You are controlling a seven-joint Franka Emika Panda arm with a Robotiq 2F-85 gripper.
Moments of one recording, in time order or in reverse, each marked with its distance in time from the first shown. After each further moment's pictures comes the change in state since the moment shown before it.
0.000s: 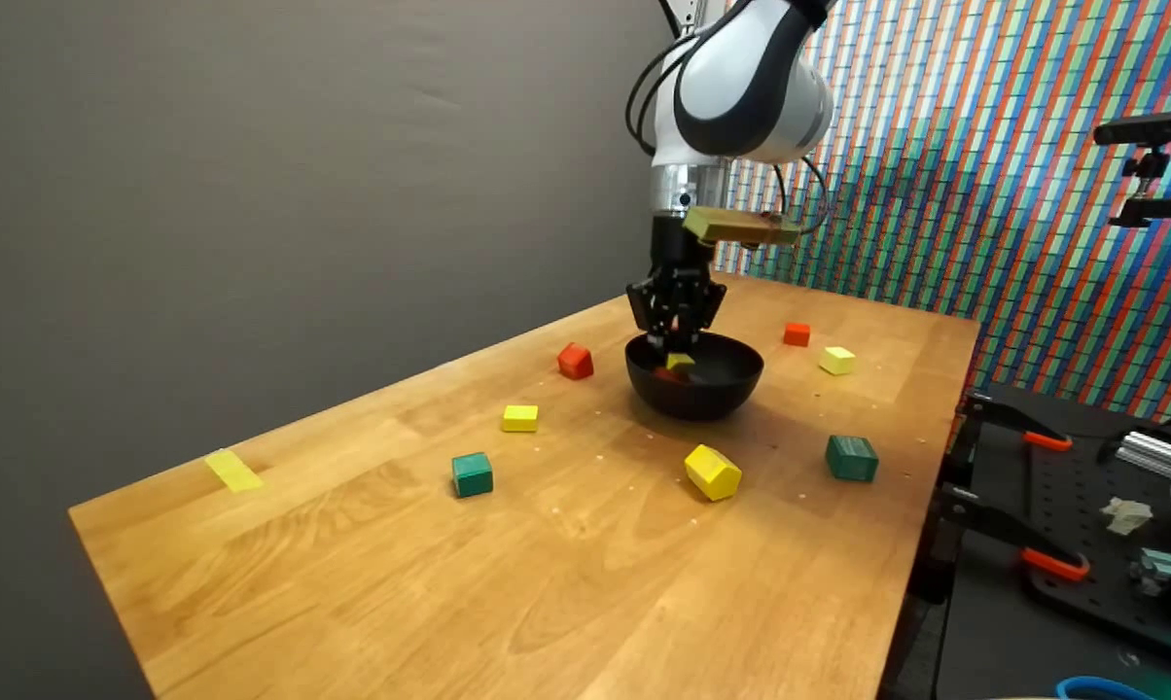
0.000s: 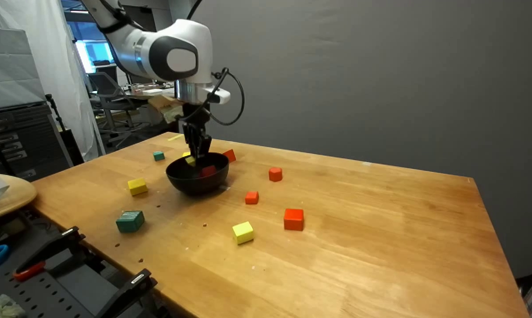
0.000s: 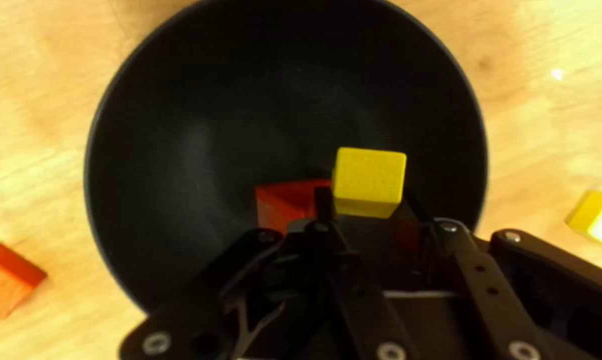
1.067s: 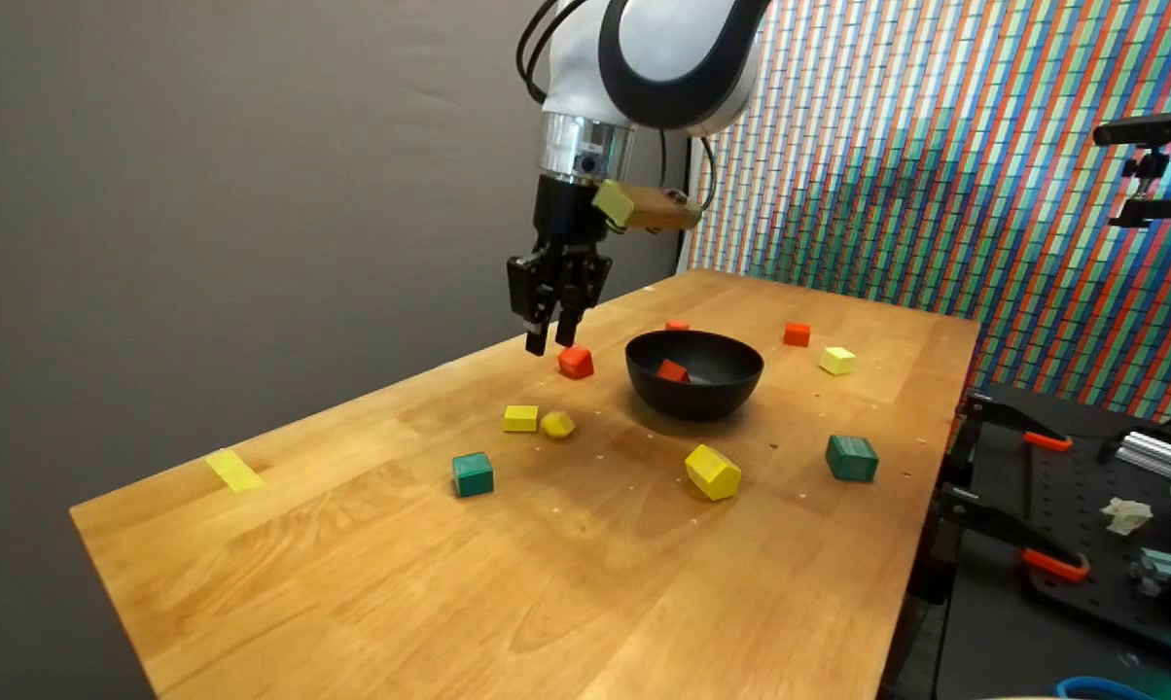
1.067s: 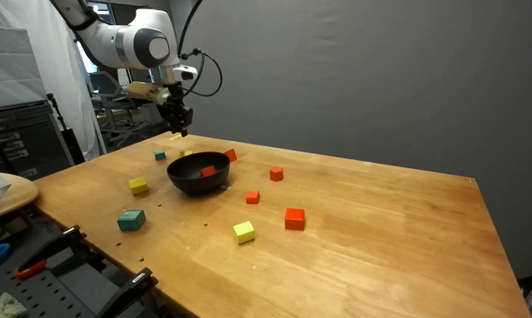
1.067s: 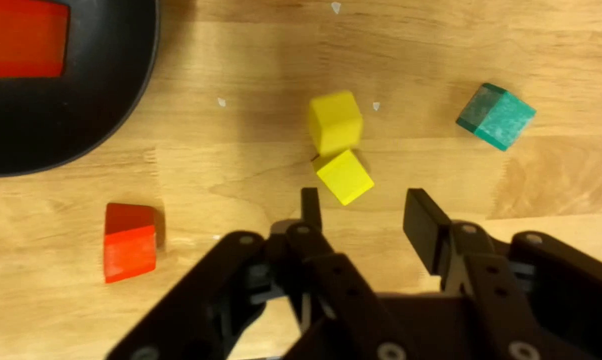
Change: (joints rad) arm 0.154 0.077 0.076 0.197 -0.178 0.083 -0.025
